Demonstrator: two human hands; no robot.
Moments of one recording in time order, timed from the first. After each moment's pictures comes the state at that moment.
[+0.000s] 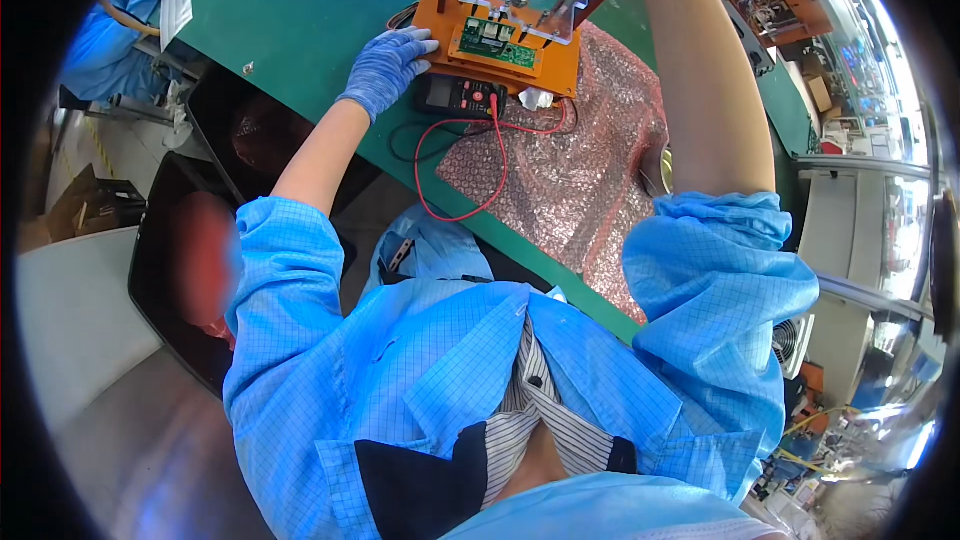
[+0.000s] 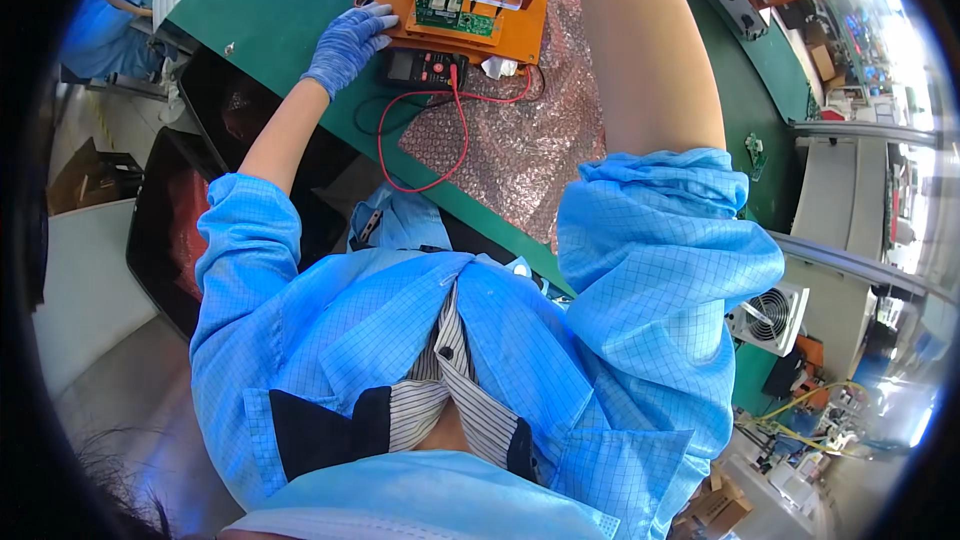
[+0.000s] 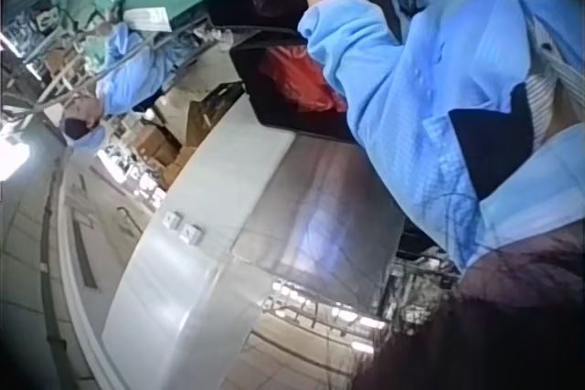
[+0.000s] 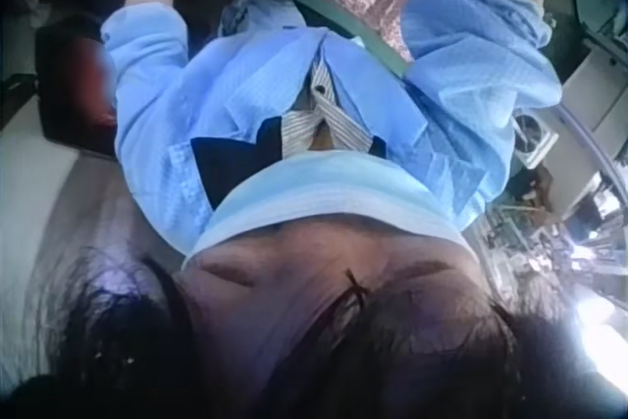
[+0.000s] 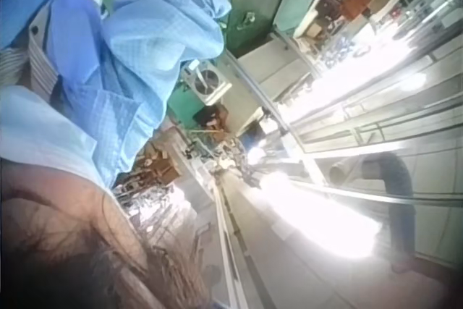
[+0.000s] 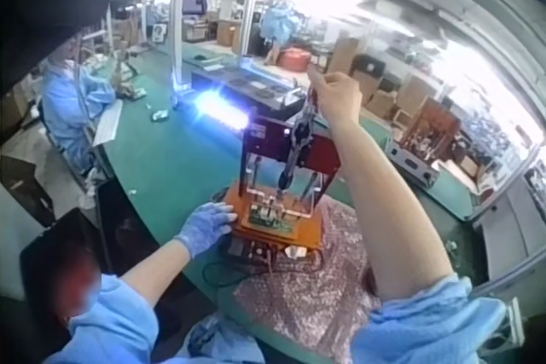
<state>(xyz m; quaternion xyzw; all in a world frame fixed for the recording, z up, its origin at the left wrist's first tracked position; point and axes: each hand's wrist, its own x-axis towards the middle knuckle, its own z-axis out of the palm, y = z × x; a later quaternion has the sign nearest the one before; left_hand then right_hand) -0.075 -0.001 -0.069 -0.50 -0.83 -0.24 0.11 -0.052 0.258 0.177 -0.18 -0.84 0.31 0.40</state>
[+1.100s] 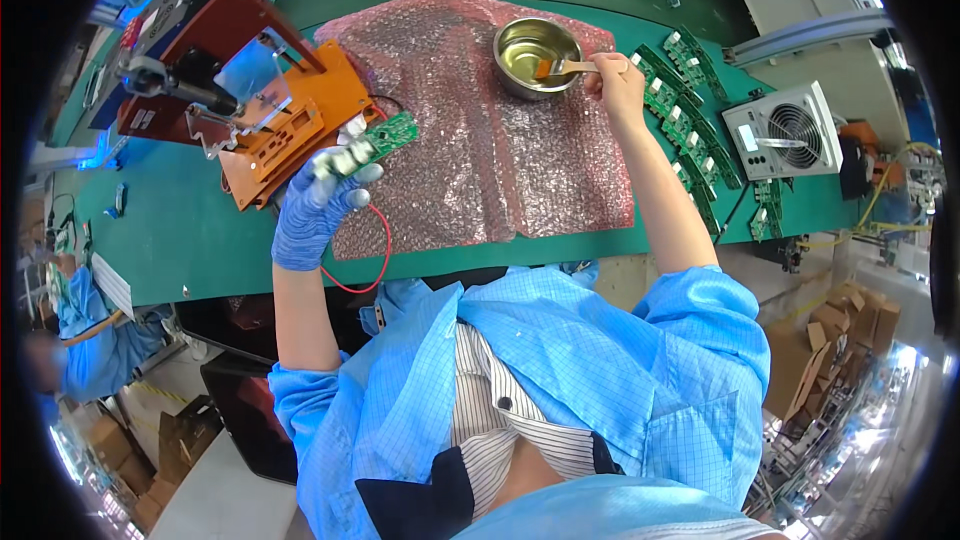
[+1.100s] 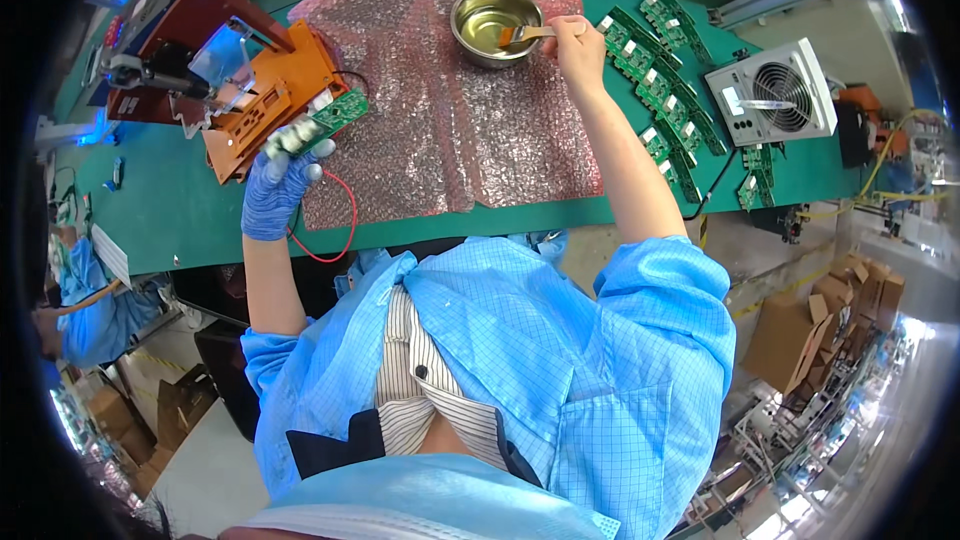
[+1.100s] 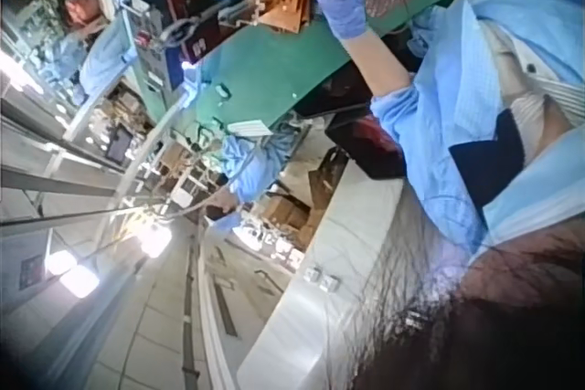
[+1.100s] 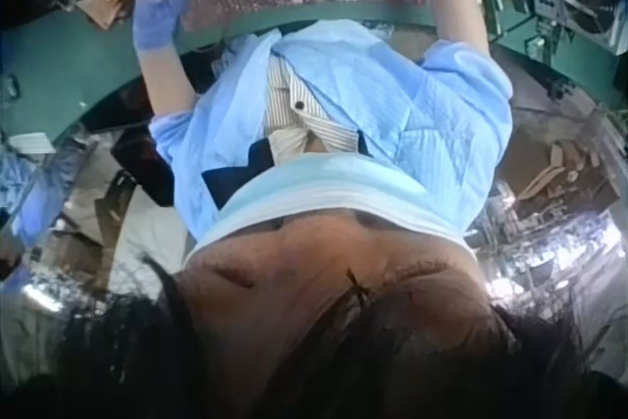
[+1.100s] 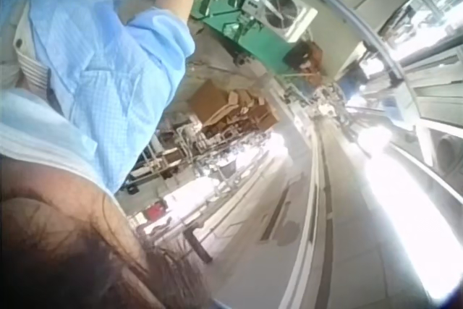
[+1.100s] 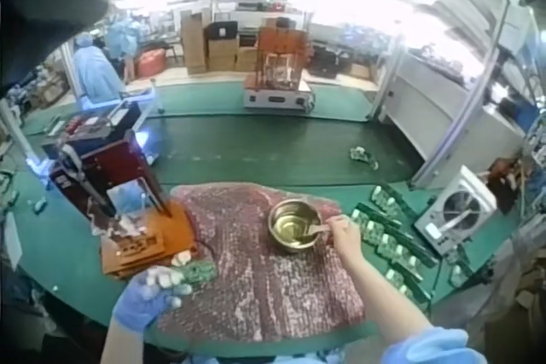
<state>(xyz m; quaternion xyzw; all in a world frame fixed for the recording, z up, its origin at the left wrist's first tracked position) 0.042 0.060 -0.010 -0.29 -0.36 -0.65 -0.60 0.342 0.318 -0.043 -0.50 -0.58 0.49 0.42</state>
